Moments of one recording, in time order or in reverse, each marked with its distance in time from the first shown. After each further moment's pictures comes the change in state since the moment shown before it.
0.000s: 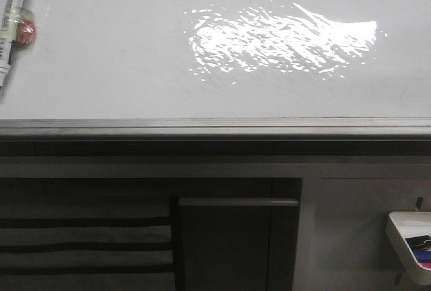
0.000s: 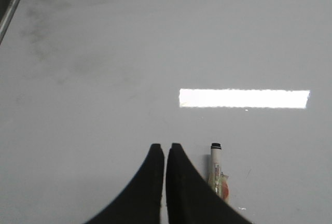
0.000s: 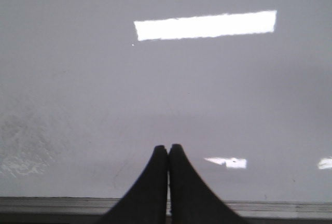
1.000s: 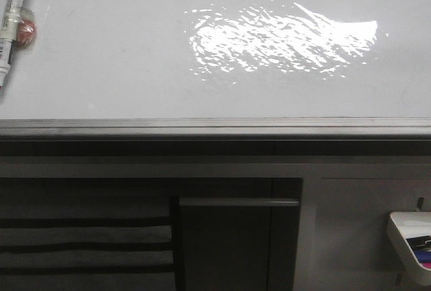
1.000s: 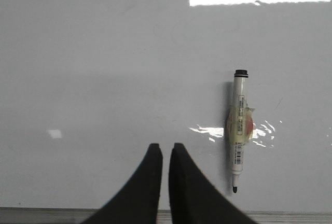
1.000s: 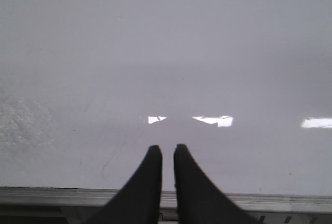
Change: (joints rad) left arm 0.000 0.385 -0.141 0.049 0.119 0.000; right arm 0.000 0.224 -0.126 -0.022 0.054 0.000
